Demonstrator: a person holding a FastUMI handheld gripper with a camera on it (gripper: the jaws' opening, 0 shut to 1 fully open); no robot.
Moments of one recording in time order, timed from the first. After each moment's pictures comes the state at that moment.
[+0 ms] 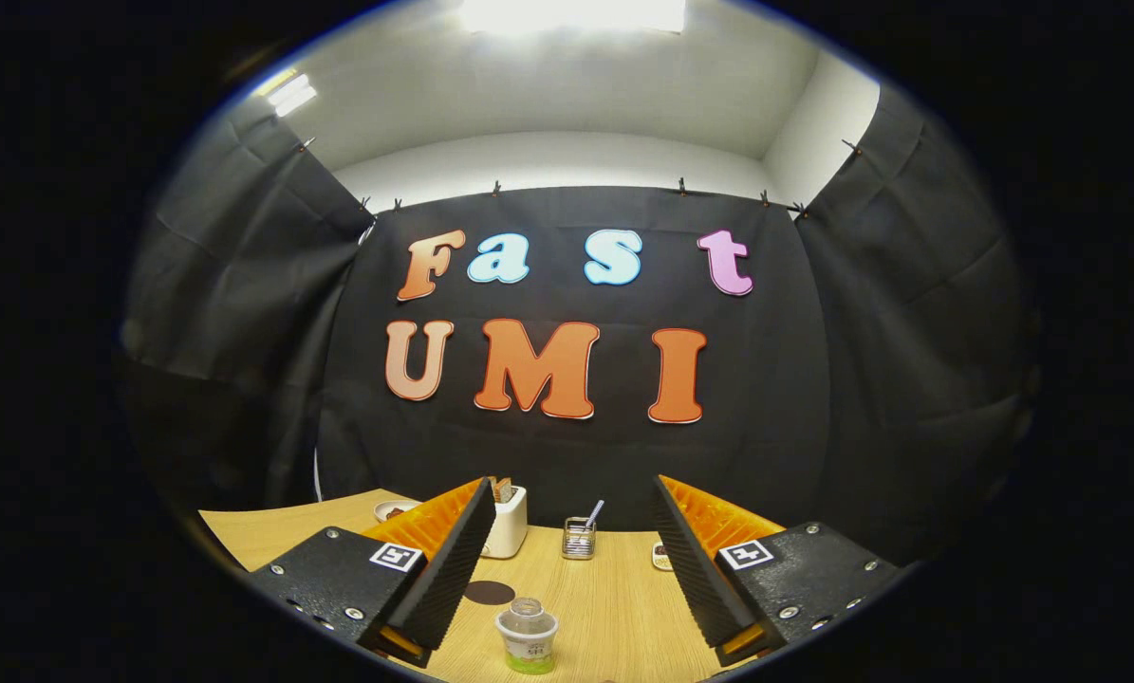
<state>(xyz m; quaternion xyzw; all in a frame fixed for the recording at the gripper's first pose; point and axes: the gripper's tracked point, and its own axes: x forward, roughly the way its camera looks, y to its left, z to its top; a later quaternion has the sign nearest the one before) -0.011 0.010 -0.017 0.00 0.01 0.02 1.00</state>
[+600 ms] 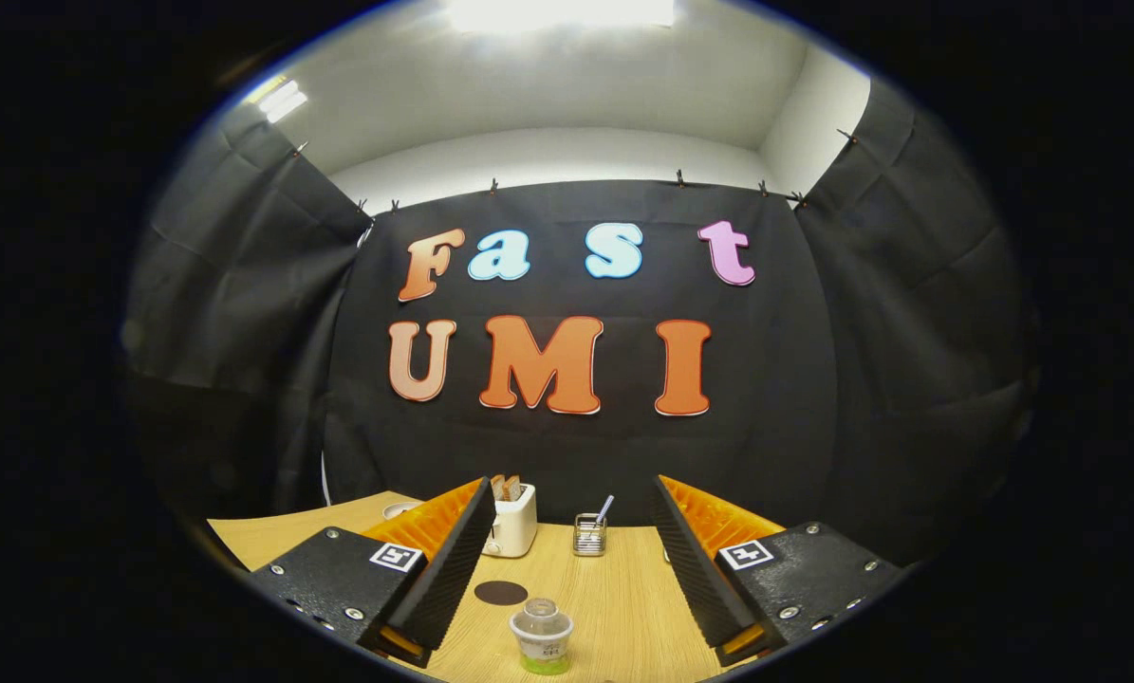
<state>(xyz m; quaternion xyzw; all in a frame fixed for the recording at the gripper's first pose) -0.007 0.019 -0.040 0.01 0.02 0.03 1.00</state>
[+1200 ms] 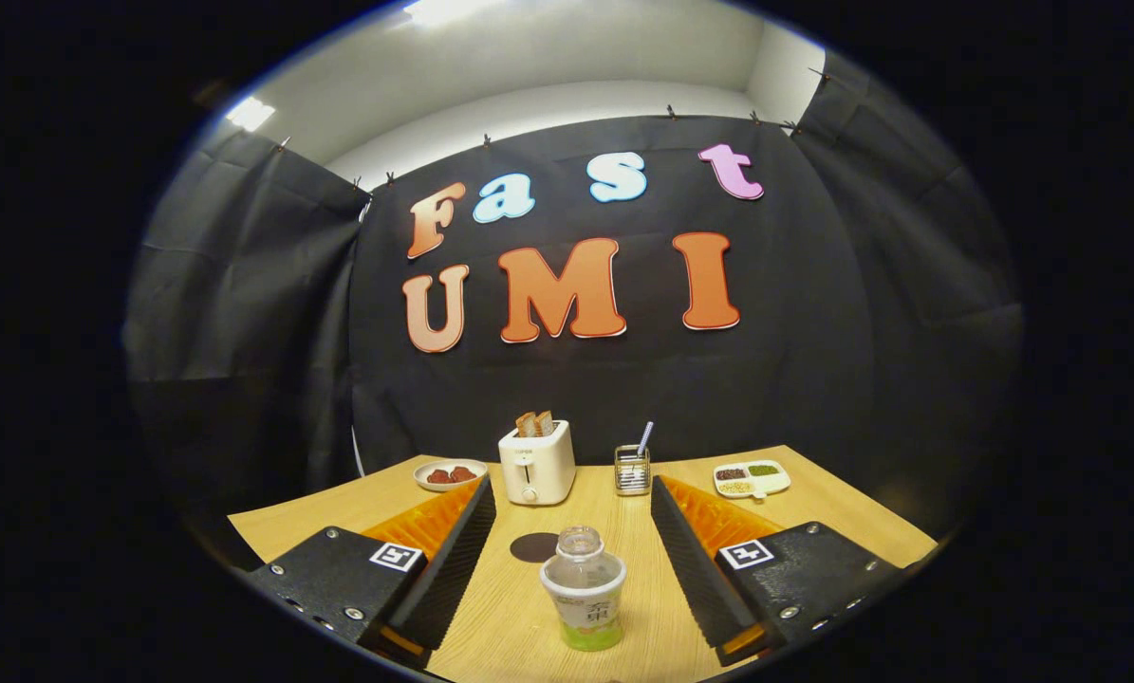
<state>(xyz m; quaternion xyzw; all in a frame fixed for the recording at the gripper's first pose) -0.001 0.046 -0.158 0.06 0.10 0.07 0.99</state>
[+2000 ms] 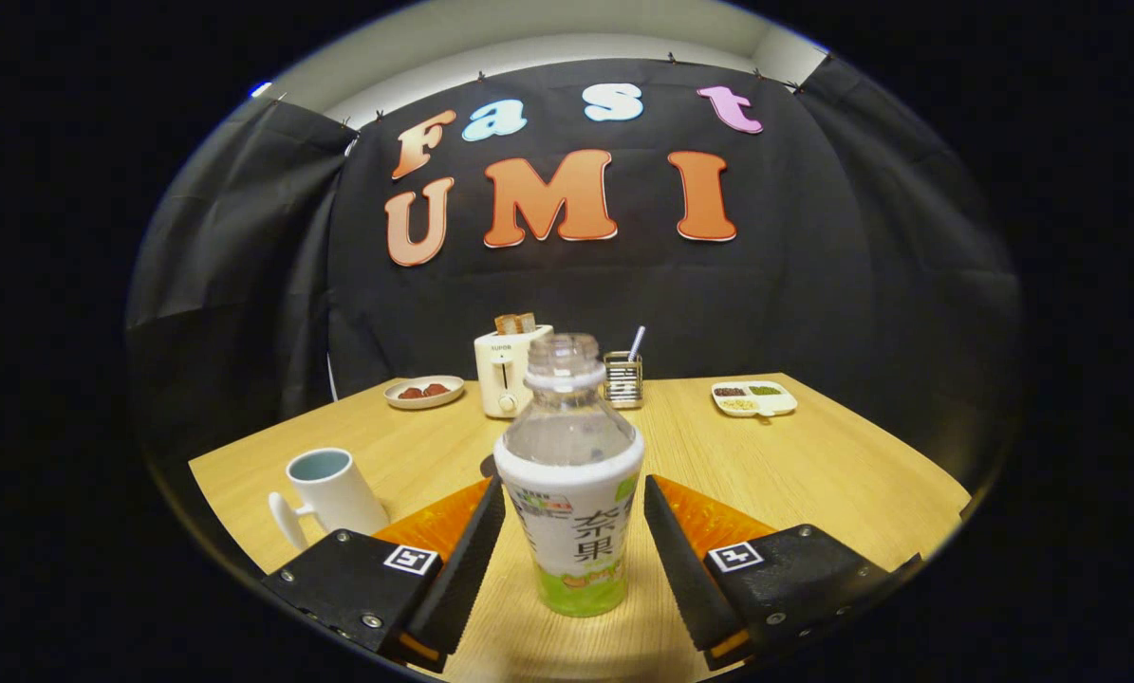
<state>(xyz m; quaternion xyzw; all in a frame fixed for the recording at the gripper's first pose) -0.002 0.054 -0.301 0.04 0.21 0.05 0.98</state>
